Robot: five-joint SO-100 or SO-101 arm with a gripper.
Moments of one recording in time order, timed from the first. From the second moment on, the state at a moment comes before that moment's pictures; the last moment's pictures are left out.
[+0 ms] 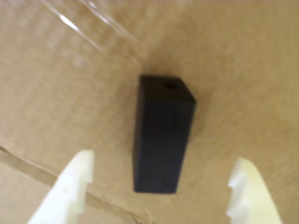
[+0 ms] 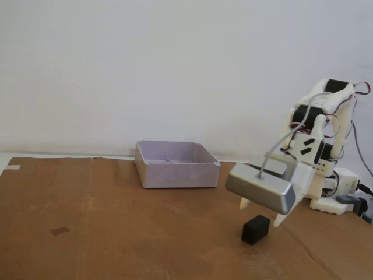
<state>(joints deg) -36.1 94.5 116.3 42.9 4.5</state>
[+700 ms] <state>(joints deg) -36.0 85.4 116.3 37.5 5.3</state>
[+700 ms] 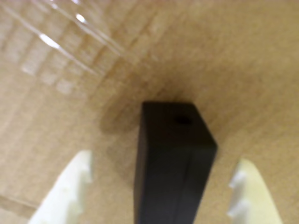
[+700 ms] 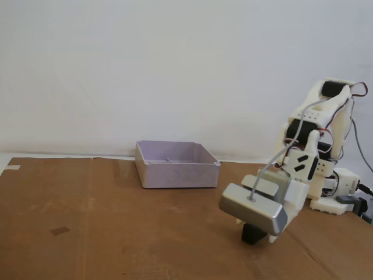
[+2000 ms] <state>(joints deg) -33.1 82.0 117.7 34.4 5.2</state>
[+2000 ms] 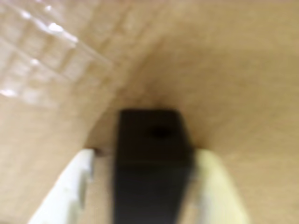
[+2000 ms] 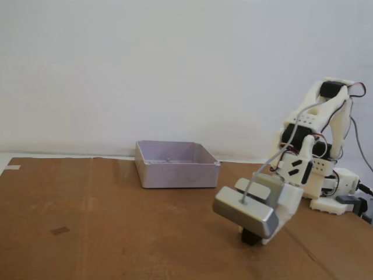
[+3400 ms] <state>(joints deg) -32.2 81.5 113.6 34.5 5.3</state>
